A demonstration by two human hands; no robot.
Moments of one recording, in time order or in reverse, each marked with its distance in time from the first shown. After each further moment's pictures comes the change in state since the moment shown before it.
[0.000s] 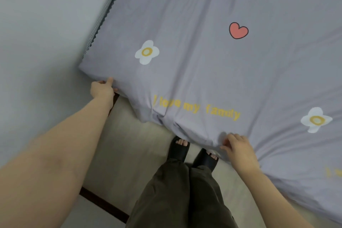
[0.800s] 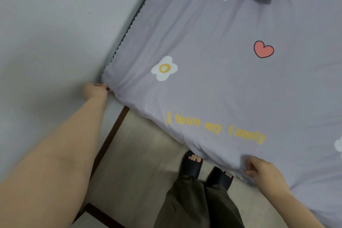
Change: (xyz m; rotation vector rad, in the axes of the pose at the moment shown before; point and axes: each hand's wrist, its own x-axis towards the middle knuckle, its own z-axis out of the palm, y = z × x) left_hand 0.120 0.028 -0.038 0.132 0.039 0.021; right_hand 0.016 -0.020 -0.009 -0.048 -0.187 0.138
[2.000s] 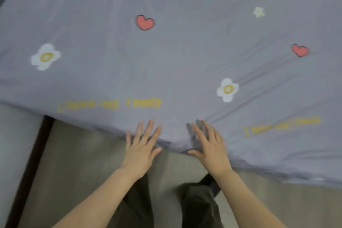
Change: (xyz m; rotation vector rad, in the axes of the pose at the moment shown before) left_hand -0.418 -0.183 0.153 1.153 -0.679 1.283; right_hand -0.054 0.165 0.043 0.053 0.430 -0.164
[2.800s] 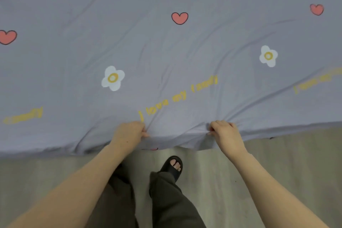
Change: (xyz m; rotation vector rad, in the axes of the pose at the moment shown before) left_hand 0.102 0.296 0.027 0.121 -0.301 0.178; right_hand -0.151 0.353 -0.049 0.009 0.040 0.283
